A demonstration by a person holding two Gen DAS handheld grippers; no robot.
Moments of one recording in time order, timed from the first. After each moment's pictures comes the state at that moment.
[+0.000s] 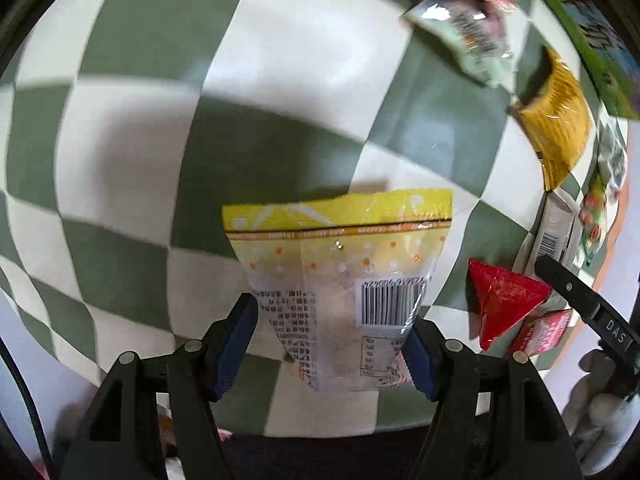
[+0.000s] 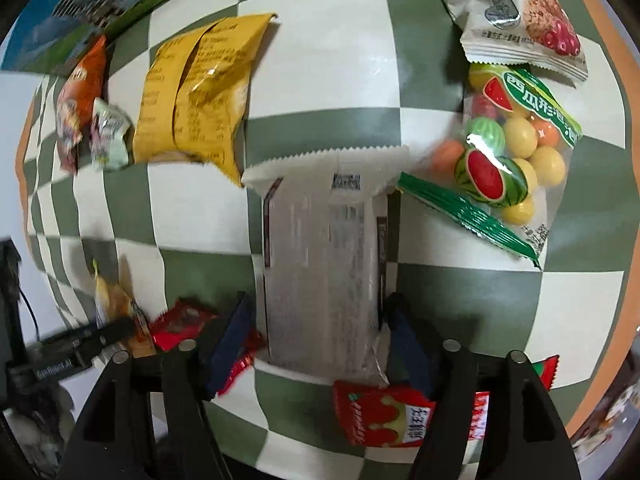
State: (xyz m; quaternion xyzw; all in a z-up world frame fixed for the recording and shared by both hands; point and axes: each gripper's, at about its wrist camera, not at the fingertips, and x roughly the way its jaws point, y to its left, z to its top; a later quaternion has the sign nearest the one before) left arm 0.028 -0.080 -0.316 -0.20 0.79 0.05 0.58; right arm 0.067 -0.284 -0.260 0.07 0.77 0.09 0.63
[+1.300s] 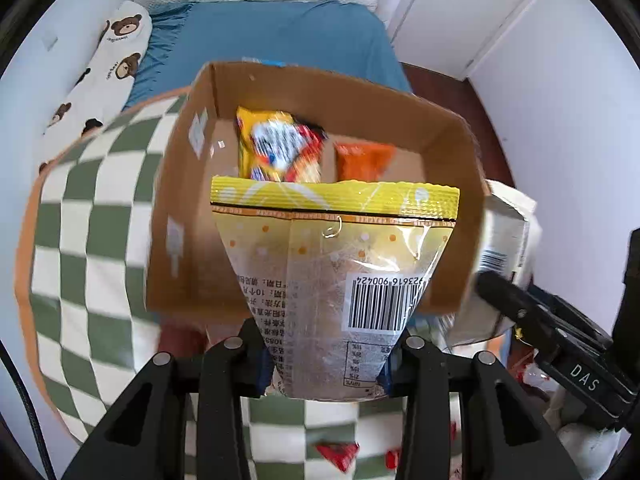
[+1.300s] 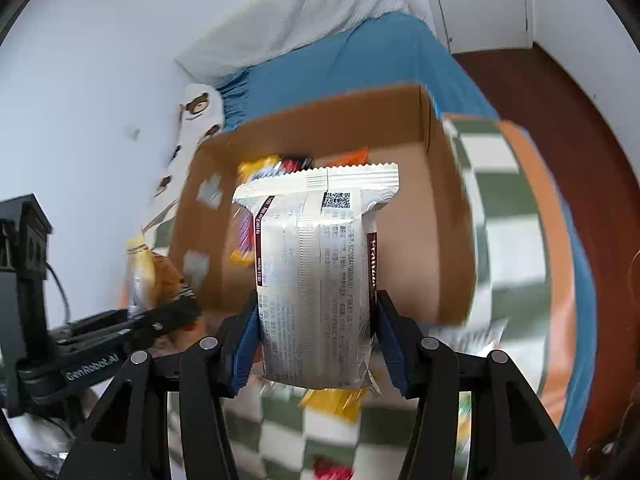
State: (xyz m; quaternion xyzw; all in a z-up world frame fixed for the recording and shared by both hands) left arm 0.272 -0.101 -0.065 -0.08 0.62 -0.05 0.78; right arm 0.277 -0.292 -0.052 0.13 0.58 0.13 0.79
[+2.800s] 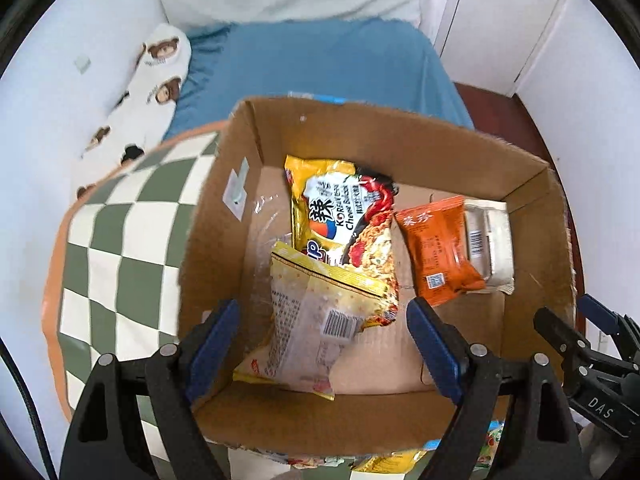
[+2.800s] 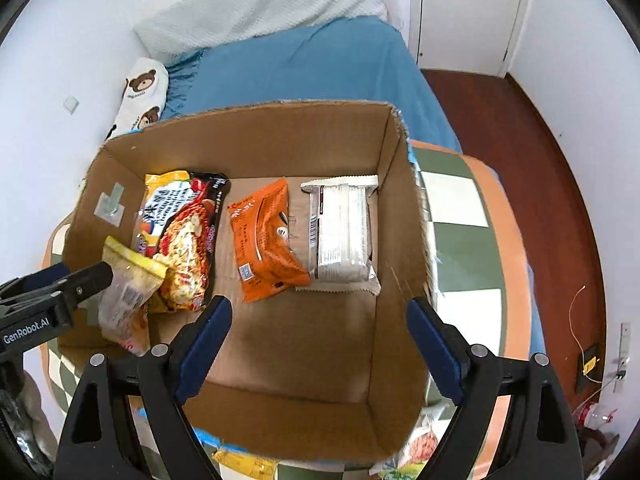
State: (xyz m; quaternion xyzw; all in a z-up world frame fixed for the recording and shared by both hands) left arm 0.314 -0.068 -0.101 -0.02 0.58 0.04 0.81; right arm 0.340 -0.288 -0.113 0.02 0.59 0.06 0.81
